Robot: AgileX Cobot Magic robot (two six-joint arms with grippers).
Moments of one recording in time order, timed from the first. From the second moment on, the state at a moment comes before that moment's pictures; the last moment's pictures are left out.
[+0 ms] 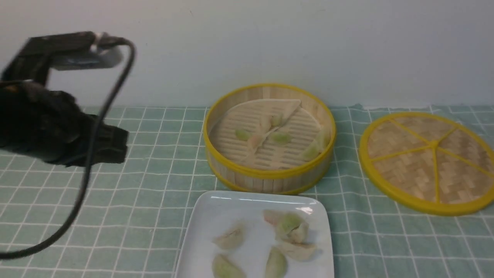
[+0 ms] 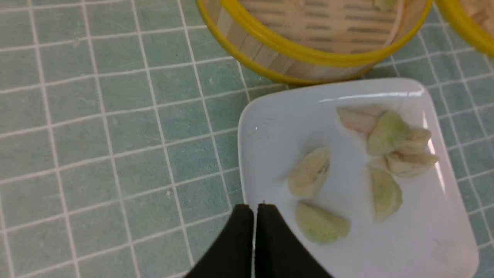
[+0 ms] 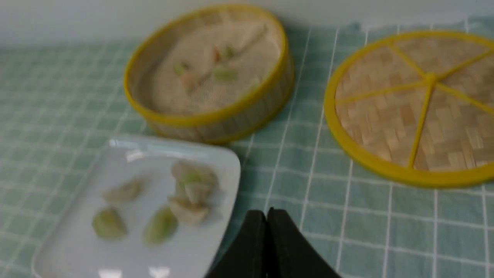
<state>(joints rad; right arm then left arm) 0.04 0.65 -0.89 0.35 1.14 -0.11 -0.15 1.30 -1.12 -0.39 0.94 0.26</state>
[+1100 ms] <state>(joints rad) 0.04 0.77 -0.93 0.33 1.24 -0.14 -0.47 2.38 -2.10 -0.11 0.90 0.27</state>
